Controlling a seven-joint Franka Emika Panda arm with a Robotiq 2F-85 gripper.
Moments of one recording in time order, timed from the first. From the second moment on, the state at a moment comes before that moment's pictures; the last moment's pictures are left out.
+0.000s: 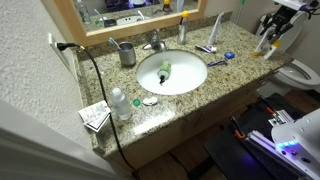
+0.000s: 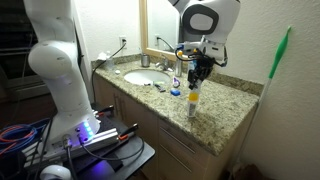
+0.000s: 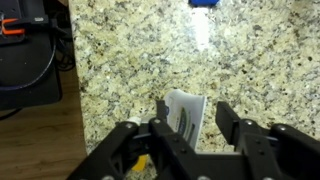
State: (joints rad) arm -0.34 0.13 -0.37 -2.13 0.30 2.11 0.81
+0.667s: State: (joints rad) arm -0.33 0.04 -0.36 -2.10 0.26 2.07 0.77
